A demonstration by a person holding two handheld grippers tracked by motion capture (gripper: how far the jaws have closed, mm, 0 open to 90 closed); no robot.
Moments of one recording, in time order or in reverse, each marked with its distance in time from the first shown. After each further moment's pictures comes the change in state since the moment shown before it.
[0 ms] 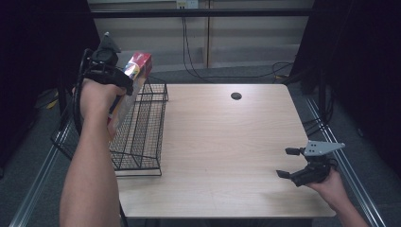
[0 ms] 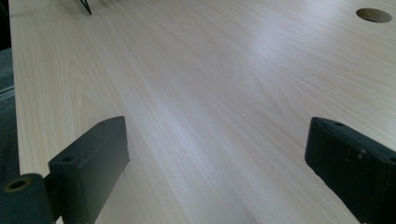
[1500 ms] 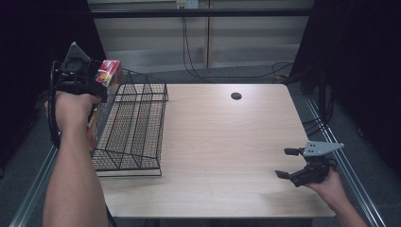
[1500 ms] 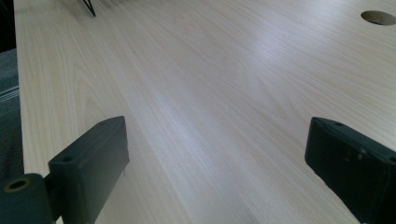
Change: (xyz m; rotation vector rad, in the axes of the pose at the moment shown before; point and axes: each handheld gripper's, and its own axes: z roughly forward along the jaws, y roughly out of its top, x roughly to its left) left arm 0.052 -0.031 0.000 -0.001 0.086 -0.156; right arm 0.002 0.001 0.001 -0.001 0.005 -0.005
